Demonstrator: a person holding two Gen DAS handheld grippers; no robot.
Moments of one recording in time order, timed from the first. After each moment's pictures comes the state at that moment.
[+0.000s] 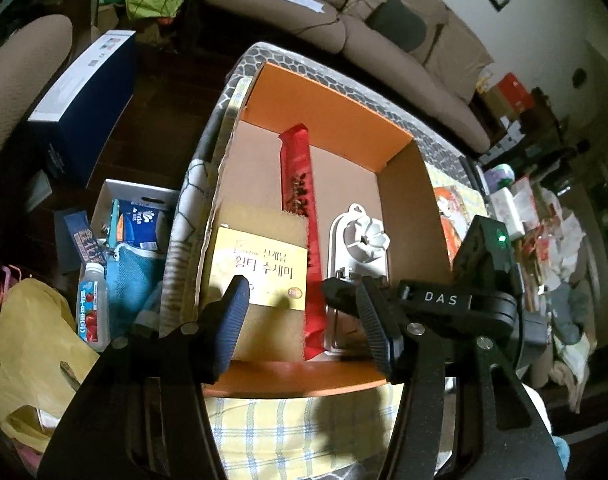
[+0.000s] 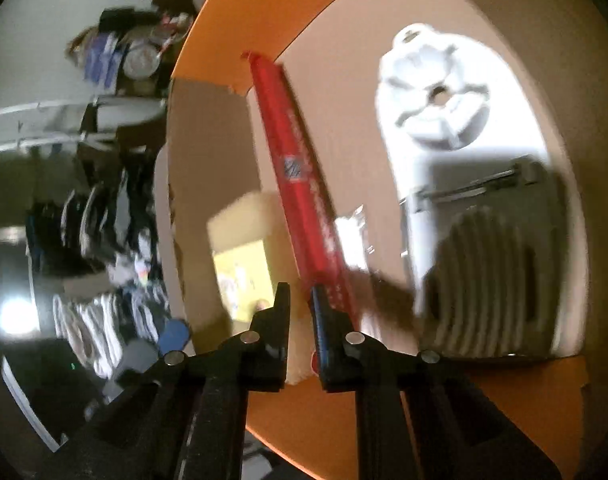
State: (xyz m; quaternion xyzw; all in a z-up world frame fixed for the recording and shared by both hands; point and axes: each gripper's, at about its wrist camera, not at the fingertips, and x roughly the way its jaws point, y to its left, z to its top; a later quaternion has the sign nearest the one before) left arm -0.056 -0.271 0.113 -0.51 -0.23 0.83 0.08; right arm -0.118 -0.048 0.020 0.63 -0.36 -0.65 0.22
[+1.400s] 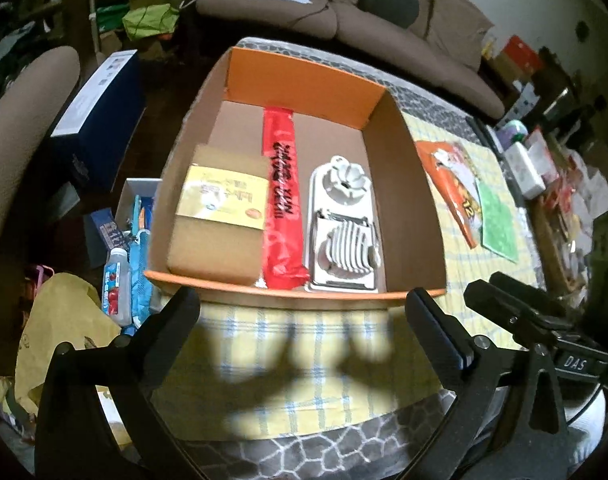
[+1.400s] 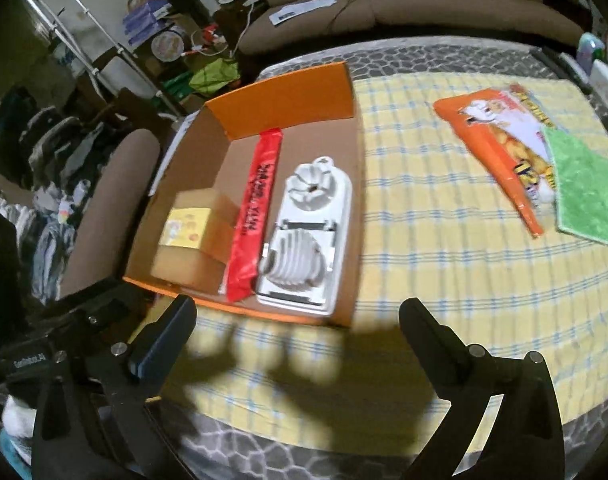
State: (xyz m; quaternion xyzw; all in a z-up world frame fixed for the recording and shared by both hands) left arm 0.000 -0.197 0.132 -0.52 -0.14 0.84 0.05; right arm -0.021 0.022 0.128 0.51 -0.08 -0.84 0.19
